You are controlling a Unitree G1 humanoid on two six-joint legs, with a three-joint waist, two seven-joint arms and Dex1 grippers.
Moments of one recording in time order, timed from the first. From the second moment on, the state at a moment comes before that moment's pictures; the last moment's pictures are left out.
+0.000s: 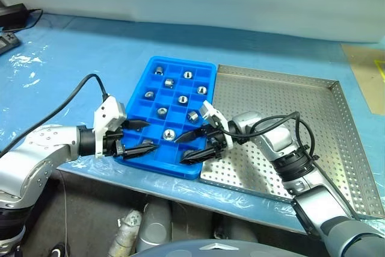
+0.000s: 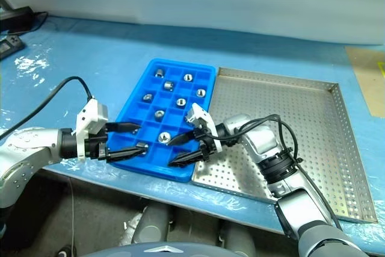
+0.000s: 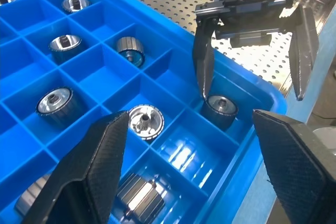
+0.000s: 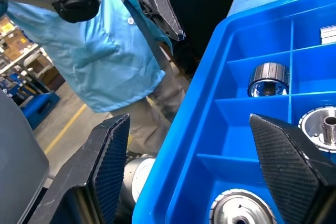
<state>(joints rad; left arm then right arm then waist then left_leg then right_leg) -0.15 0.85 0.12 -0.50 -0.68 0.75 -0.96 -0.60 -0.39 0.37 0.07 0.41 0.67 1.39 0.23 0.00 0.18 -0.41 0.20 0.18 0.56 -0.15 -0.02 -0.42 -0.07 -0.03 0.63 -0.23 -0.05</state>
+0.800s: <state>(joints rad) -0.70 0.44 -0.29 0.25 -0.36 0.36 -1.25 -0.21 -0.59 -0.14 -0.33 0.55 0.77 0.95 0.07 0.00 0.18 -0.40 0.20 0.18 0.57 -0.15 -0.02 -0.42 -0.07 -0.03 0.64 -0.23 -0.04</state>
